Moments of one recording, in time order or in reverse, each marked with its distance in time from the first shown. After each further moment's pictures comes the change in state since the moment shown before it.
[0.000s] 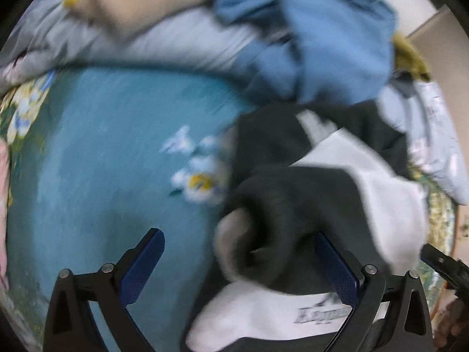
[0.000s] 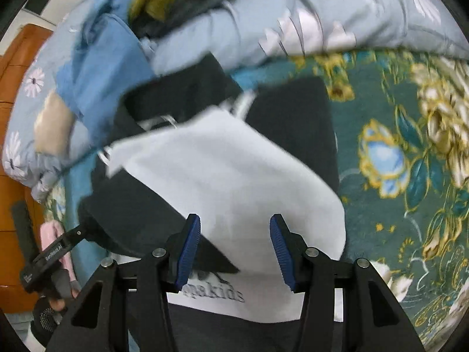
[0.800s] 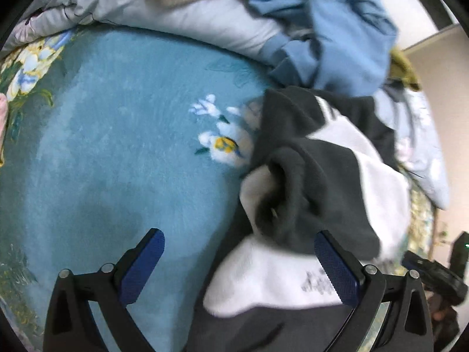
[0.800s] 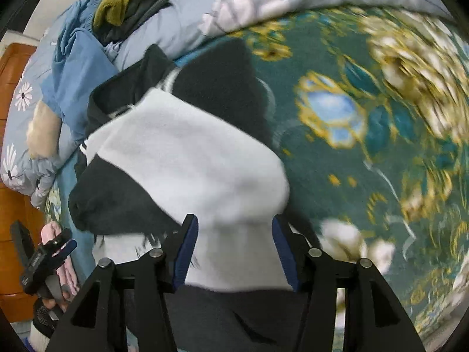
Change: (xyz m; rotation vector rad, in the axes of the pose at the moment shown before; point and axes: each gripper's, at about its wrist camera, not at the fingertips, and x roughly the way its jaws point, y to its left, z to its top) left arm -0.029 0.056 -0.047 -0.046 0.008 -0.212; right arm -0.018 -0.062 -0.037 0.089 0.035 0.020
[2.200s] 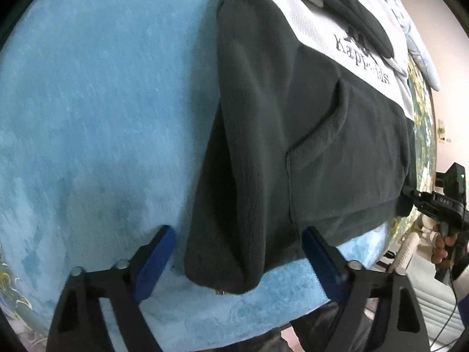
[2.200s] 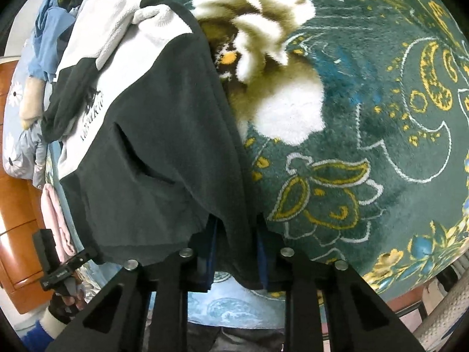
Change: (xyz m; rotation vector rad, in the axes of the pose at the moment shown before) left arm 0.022 0.038 -0.207 0.229 0.371 -0.007; right arm 0.038 -0.089 -0.183 0.141 0.150 0.085
